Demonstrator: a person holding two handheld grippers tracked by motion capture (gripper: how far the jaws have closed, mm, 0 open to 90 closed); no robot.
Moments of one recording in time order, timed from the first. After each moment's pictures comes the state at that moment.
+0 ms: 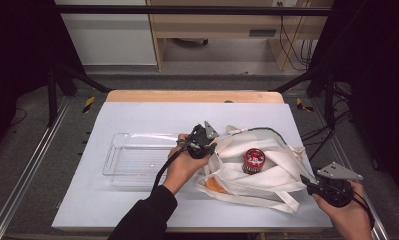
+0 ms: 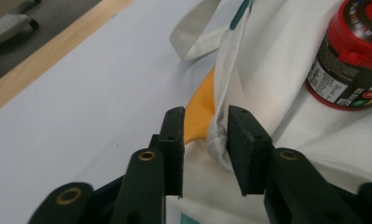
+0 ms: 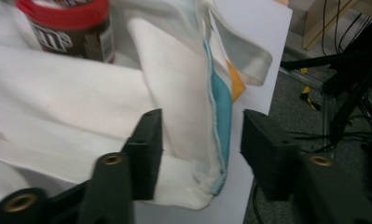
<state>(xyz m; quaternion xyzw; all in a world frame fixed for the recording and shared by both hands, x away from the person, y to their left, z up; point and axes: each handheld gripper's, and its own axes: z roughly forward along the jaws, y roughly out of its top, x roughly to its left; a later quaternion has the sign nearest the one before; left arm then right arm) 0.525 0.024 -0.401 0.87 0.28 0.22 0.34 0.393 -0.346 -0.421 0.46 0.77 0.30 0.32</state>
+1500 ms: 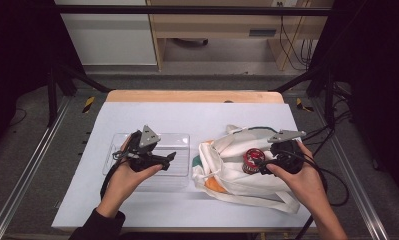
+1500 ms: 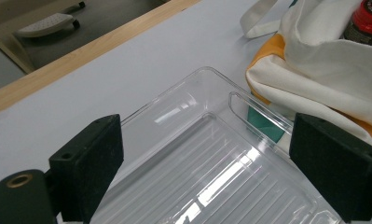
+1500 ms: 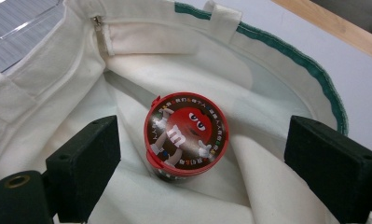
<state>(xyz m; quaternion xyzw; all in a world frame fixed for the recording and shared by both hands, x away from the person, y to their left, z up) 0.479 0.166 -0.378 0.82 0.34 0.24 0.39 0.464 -0.233 -0.369 0.41 0.83 0.30 0.23</state>
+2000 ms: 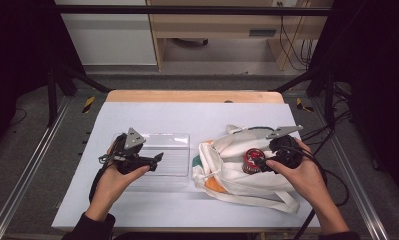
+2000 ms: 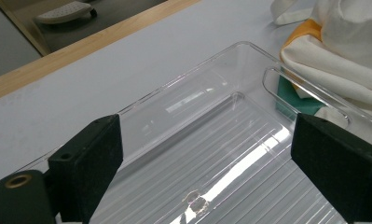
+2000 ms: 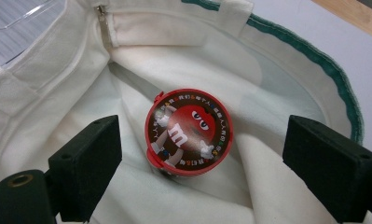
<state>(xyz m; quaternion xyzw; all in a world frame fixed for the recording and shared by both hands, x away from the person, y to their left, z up) 0.477 0.201 -0.386 0.81 0.37 0.25 0.38 0.476 -0.233 -0.367 0.41 0.85 0.28 0.19</state>
